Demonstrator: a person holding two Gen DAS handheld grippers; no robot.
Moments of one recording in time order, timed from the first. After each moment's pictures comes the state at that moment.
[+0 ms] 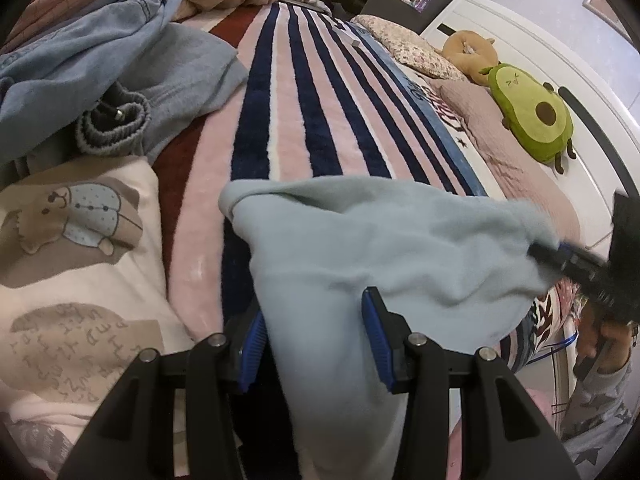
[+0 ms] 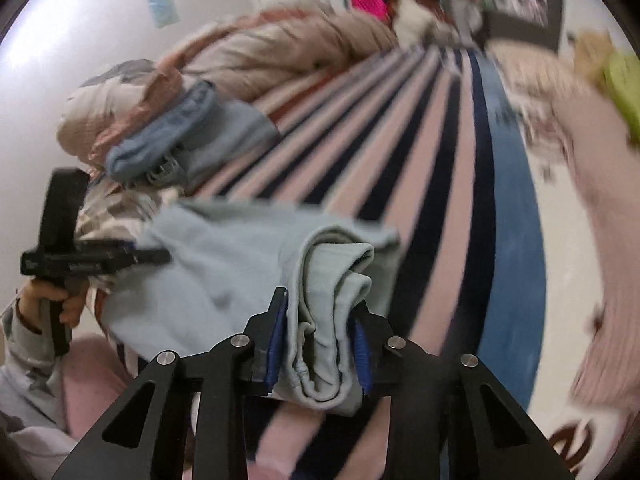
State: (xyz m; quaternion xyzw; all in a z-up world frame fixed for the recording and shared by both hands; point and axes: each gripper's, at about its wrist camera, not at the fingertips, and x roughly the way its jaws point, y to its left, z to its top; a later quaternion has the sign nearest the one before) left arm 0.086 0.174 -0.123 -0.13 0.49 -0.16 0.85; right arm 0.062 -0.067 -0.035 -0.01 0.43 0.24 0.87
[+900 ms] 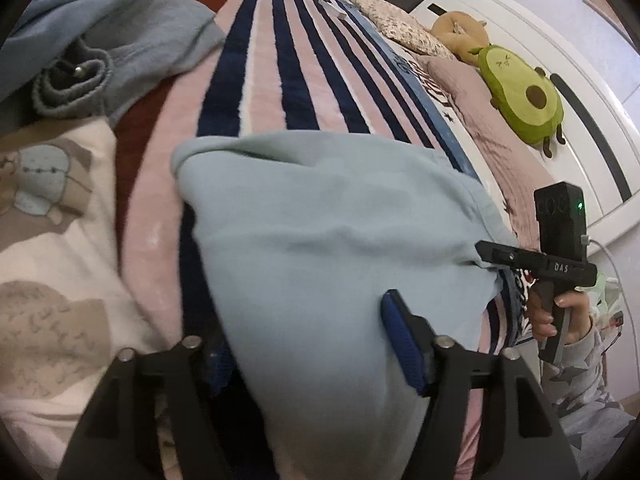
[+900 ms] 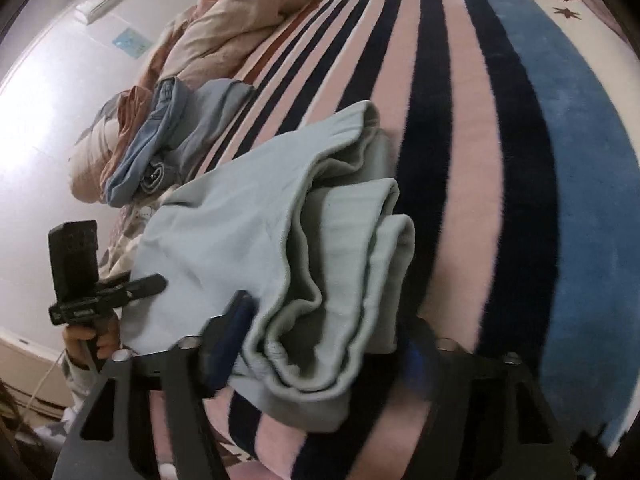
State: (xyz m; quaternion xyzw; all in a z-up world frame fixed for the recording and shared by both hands) left arm 0.087 0.158 -0.143 -0.14 0.52 -0.20 0.82; right arm 0.099 -0.115 -0.140 0.20 0.54 0.30 0.76
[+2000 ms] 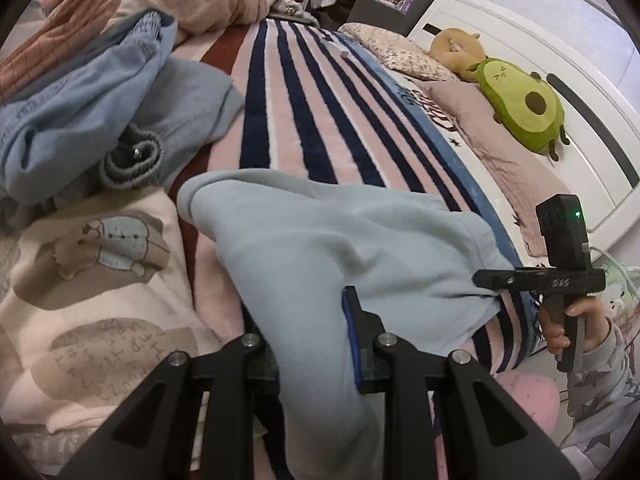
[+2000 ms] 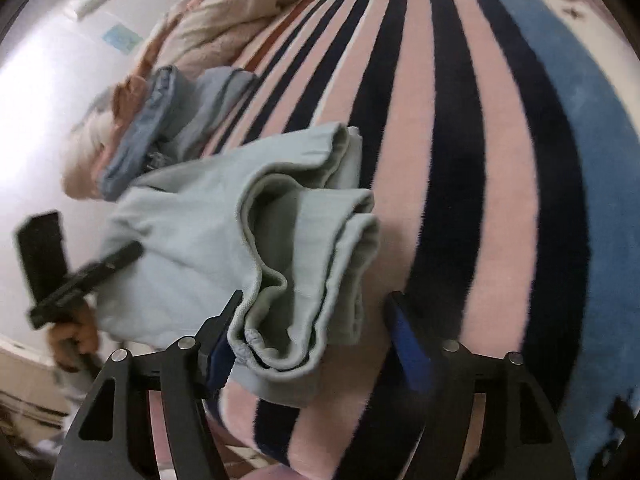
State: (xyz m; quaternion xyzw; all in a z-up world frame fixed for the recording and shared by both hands) left arm 0.078 0.182 -0.104 -0.09 0.47 -0.16 0.86; right arm 0.092 -0.096 -0.142 0.20 0.56 0.29 0.75
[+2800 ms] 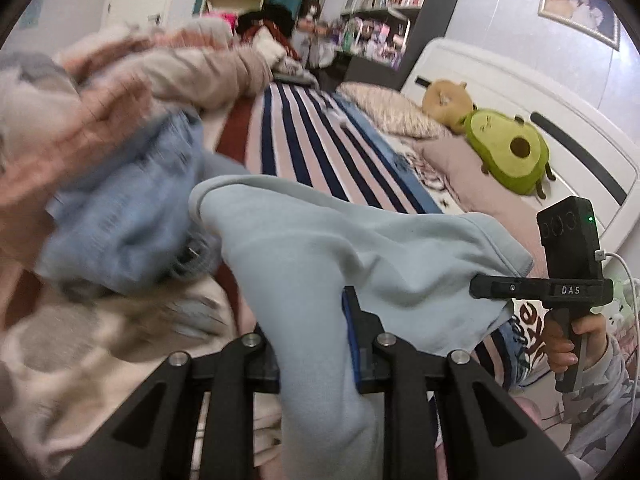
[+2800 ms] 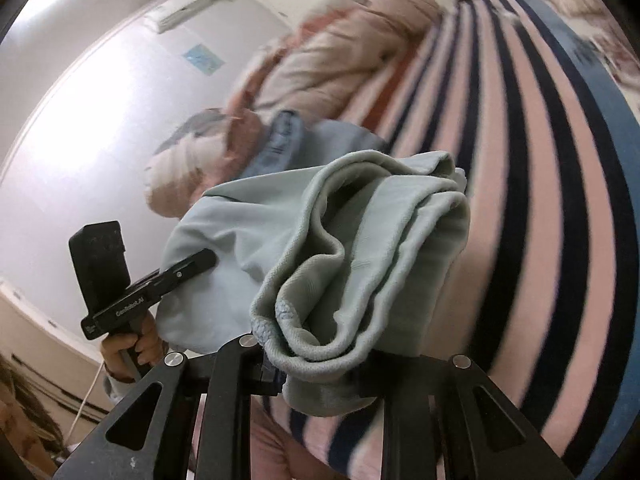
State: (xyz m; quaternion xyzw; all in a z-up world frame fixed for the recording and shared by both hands) left arm 0.046 0.221 -0.014 -0.08 0.37 -0.15 0.92; right arm 0.080 -0.044 -0.031 0.21 0.44 0.39 0.78
